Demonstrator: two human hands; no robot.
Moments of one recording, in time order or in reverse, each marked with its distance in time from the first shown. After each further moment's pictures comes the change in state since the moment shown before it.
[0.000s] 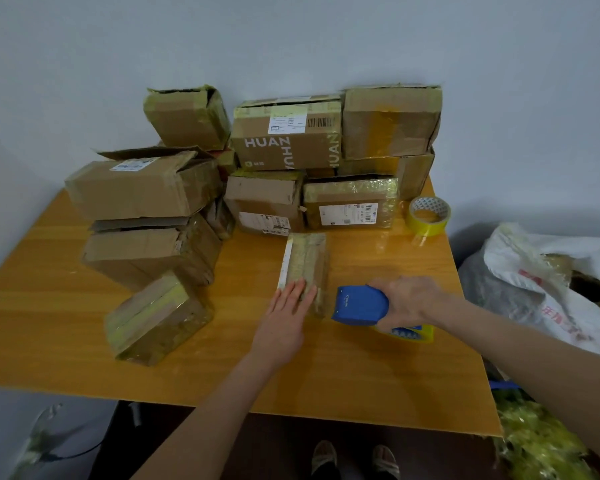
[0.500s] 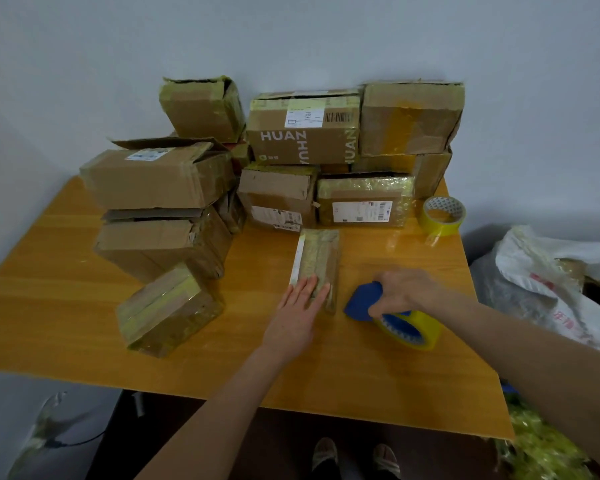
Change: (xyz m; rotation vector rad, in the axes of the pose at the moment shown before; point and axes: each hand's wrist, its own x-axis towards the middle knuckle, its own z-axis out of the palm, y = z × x) left_hand 0.001 -0.006 0.005 -0.031 0.037 0.054; right_hand 0.027 -0.022 -0.012 0.120 -0.129 0.122
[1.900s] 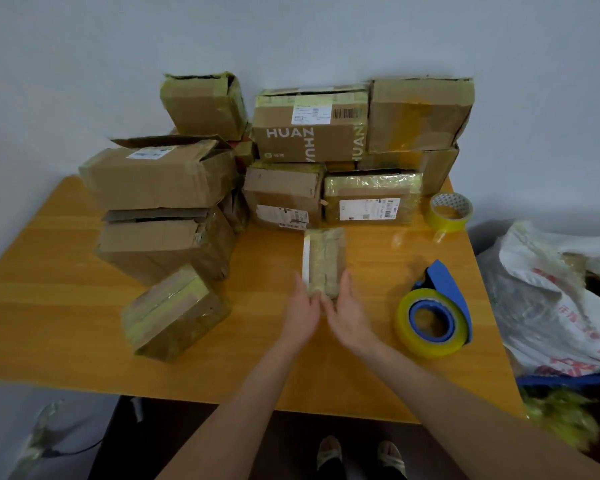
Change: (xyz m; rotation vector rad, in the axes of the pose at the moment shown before) left_hand 0.020 0.001 -0.012 -0.989 0.085 -0.526; right_hand -0.003 -0.120 0.067 0.892 0.456 -0.102
